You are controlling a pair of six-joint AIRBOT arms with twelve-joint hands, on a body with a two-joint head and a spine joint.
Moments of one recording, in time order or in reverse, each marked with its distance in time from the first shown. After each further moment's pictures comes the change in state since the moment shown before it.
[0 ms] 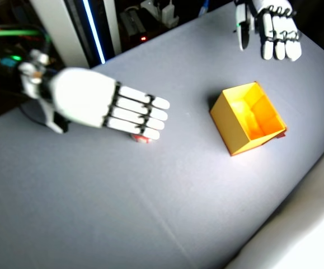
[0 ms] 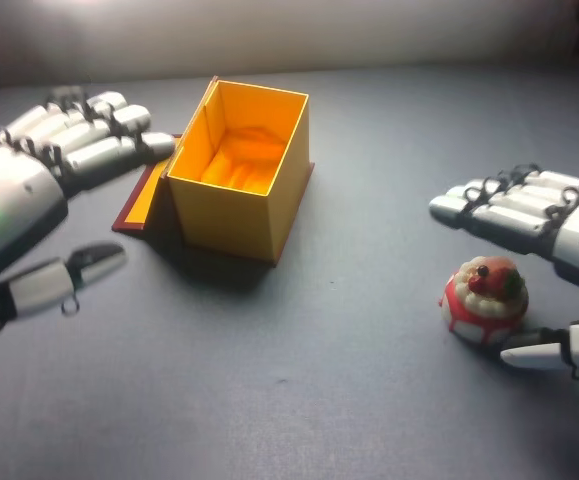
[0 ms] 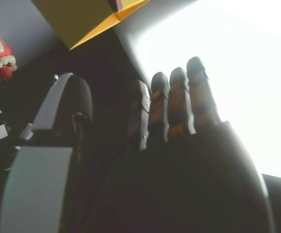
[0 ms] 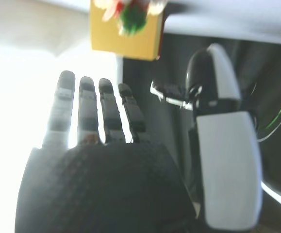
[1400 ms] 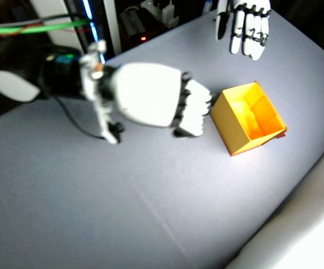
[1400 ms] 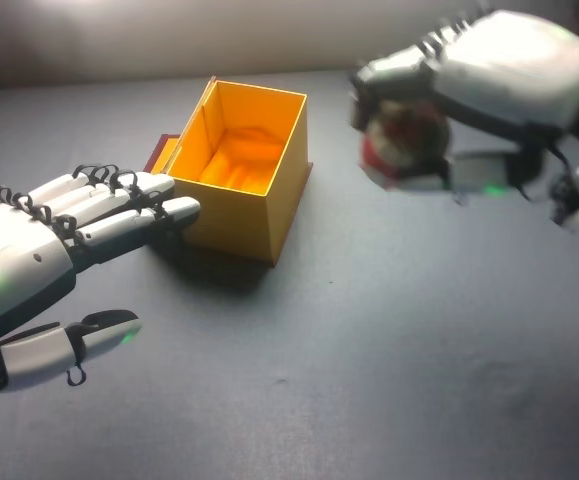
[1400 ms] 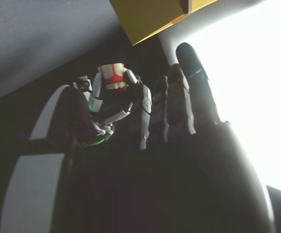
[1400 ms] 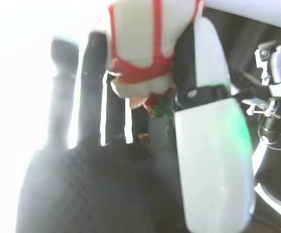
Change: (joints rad) left arm 0.076 0.031 -0.043 0.100 0.005 -0.080; right arm 0.454 -0.167 0.190 -0.163 -0.167 0.013
